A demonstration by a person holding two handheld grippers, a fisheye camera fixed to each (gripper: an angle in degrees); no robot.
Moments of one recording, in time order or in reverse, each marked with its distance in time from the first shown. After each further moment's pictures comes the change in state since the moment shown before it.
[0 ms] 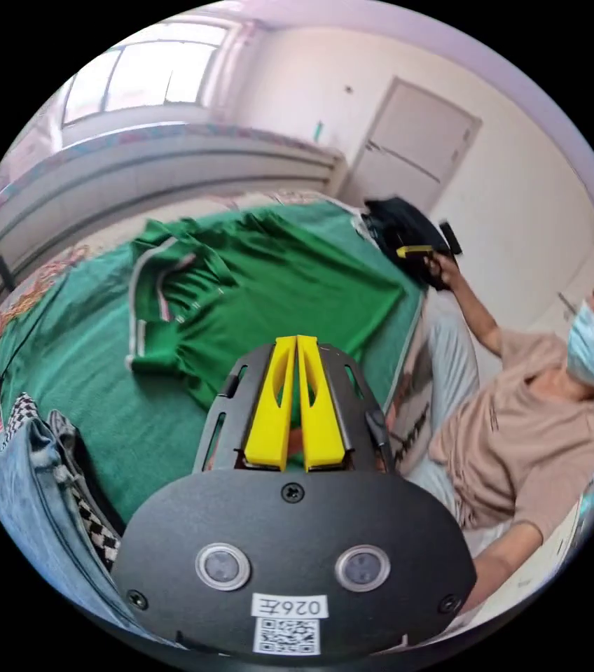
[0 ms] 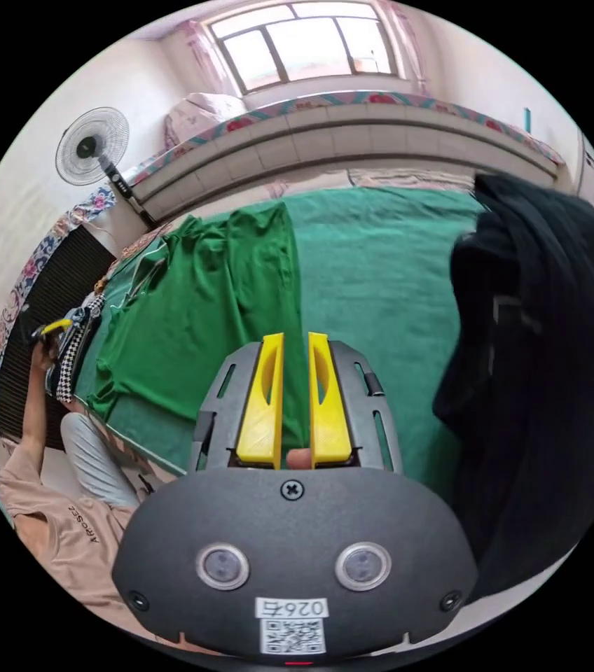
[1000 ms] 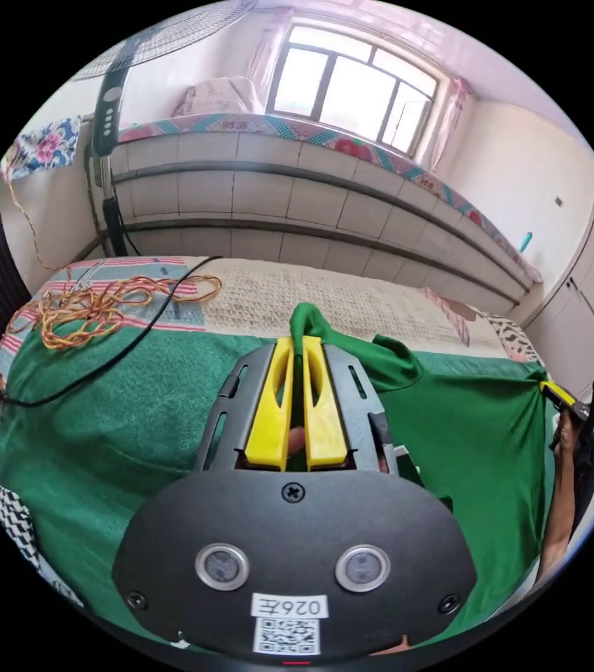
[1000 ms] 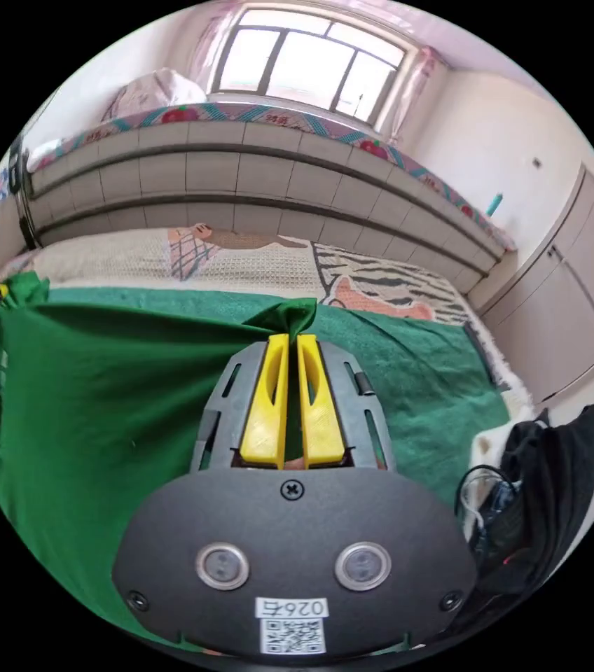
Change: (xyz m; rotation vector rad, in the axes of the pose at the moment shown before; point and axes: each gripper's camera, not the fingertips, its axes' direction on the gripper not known) left arm -0.231 -0.139 0.181 0.160 -0.456 -0.465; right arm -0.126 -0.288 0.344 0.117 0.487 -0.072
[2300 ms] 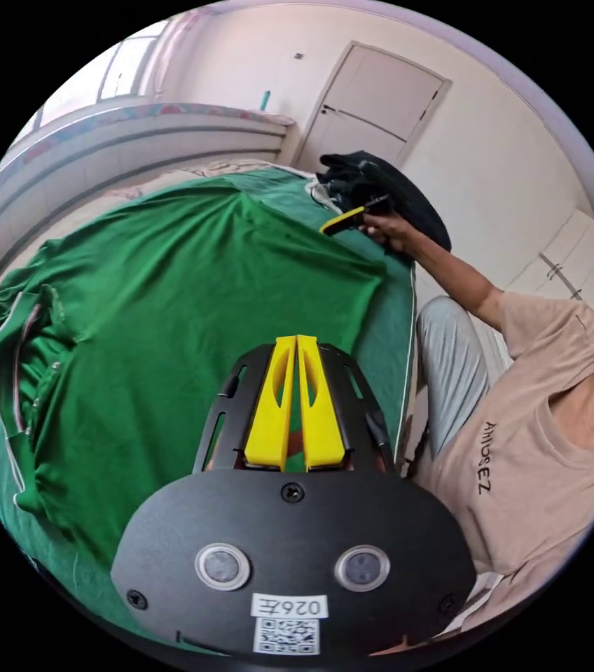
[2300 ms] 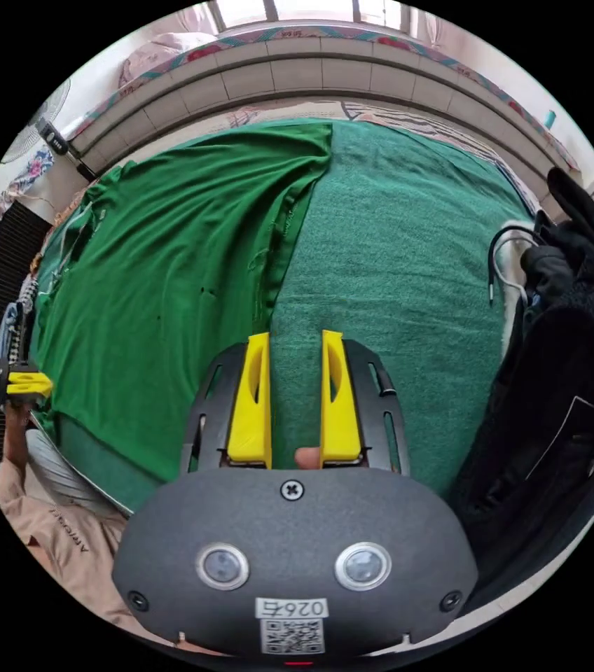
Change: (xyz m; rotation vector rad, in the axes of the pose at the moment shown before) left arm 0.231 0.279 -0.153 -0.448 0.557 0.762; right arm 0.089 0.191 -0.063 -0.389 -0.334 -0.025
